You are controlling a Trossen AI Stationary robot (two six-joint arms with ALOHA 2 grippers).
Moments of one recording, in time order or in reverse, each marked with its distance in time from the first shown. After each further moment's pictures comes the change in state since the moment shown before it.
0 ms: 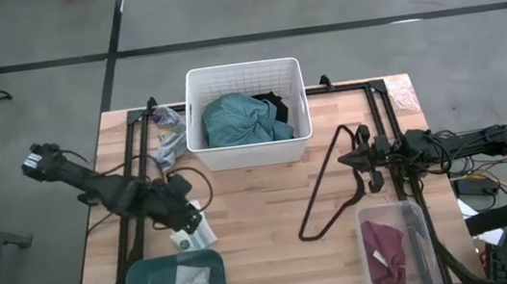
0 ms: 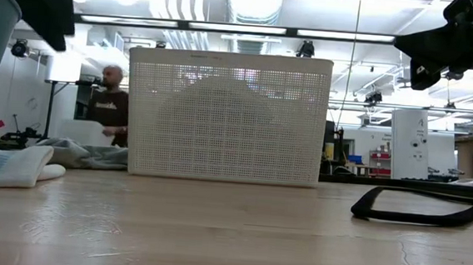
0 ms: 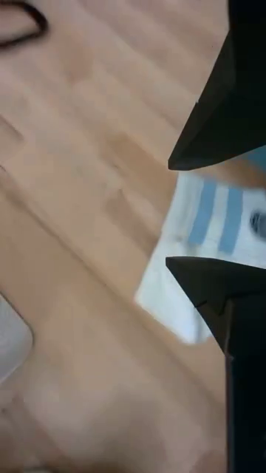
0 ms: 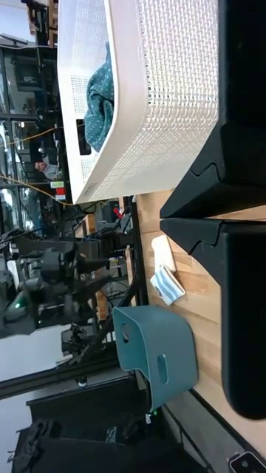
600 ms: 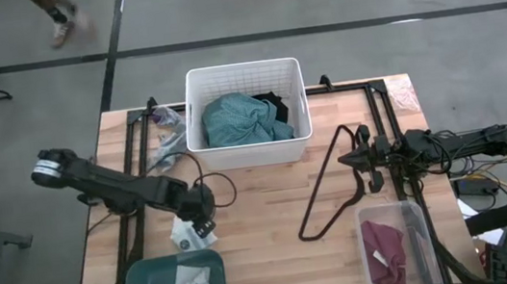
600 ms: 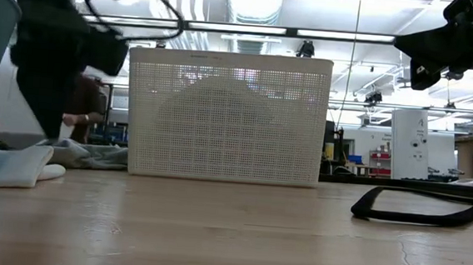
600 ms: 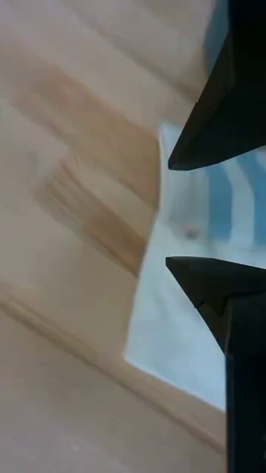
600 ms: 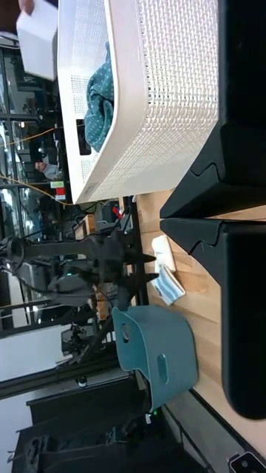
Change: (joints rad) left arm 0.199 0.168 -0.267 0.383 0.328 0.317; right arm 0.000 0.000 0.000 0.000 0.000 0.000
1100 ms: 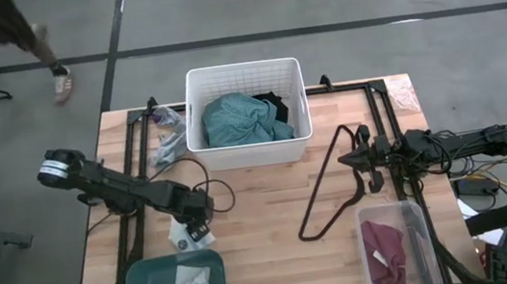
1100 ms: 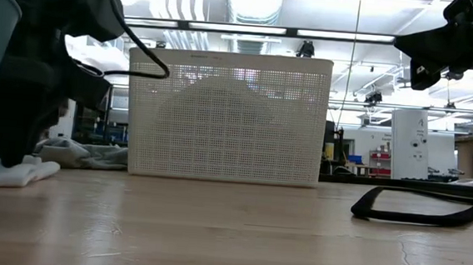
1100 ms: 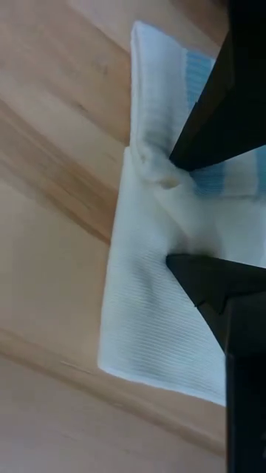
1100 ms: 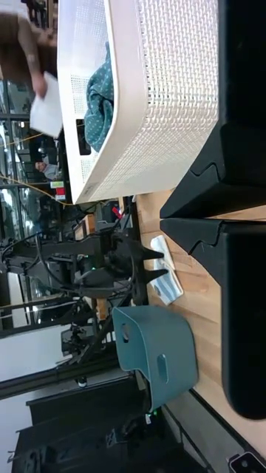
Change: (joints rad) left arm 0.001 0.127 -0.110 0.051 0.051 0.083; right arm 0.000 0.000 0.000 0.000 0.000 0.000
